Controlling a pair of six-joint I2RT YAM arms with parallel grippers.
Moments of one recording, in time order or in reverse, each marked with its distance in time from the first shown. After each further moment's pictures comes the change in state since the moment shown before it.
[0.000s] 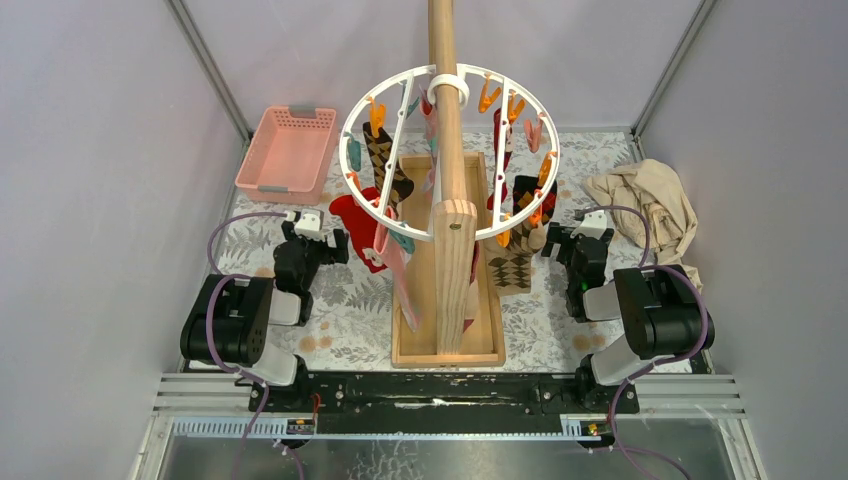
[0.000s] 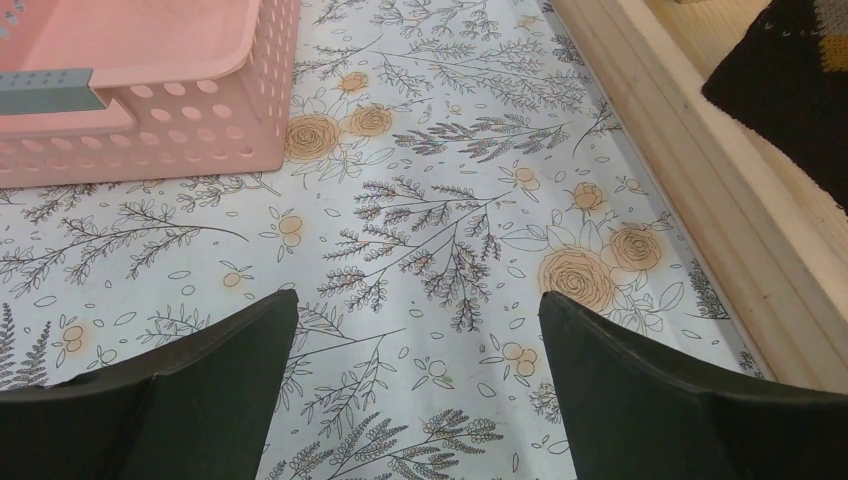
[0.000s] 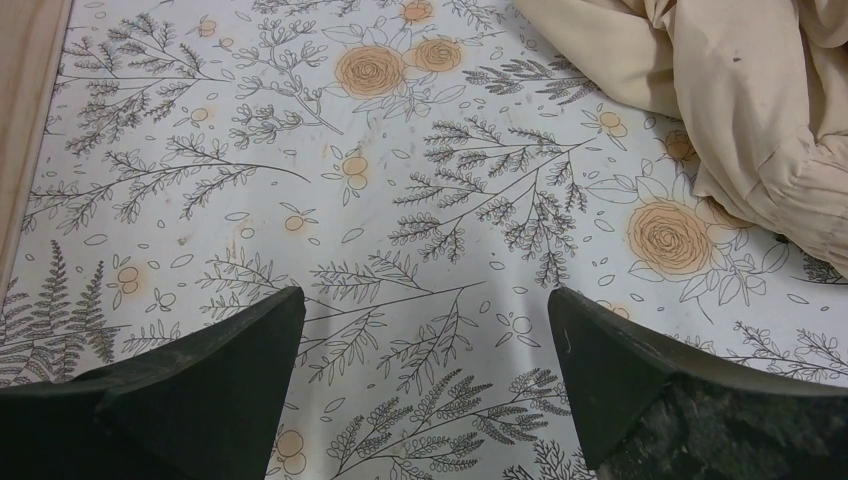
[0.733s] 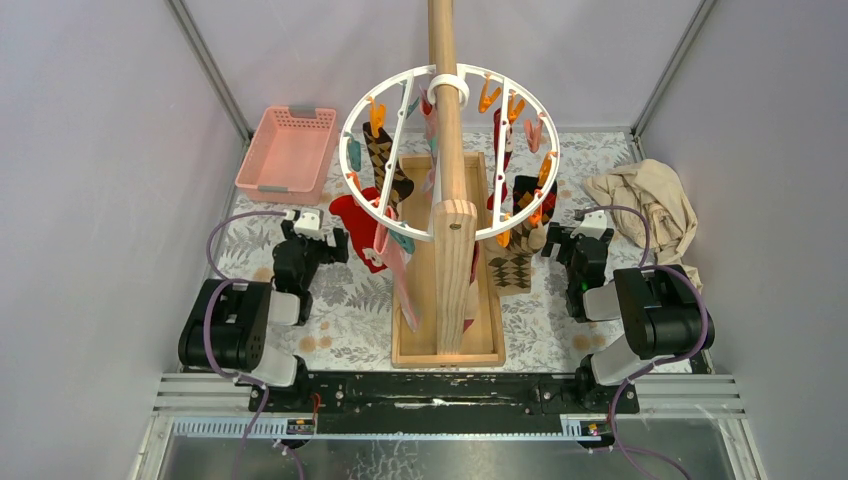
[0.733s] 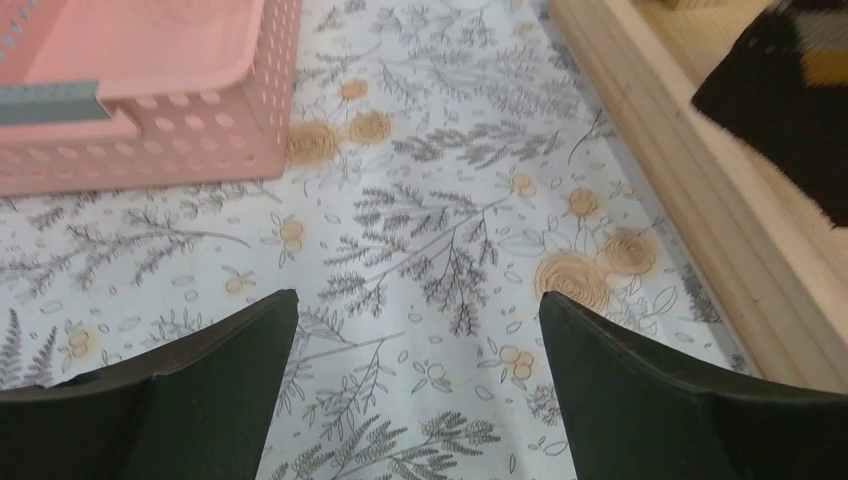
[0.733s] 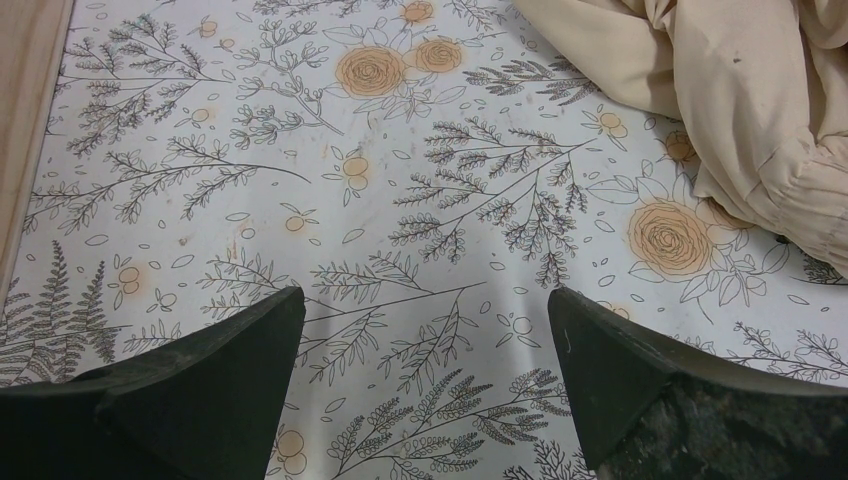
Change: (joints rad) left arm 0.000 -0.016 0.003 -0.022 0.002 0.000; right arm 0.000 0.000 0.000 0.001 -0.003 0.000
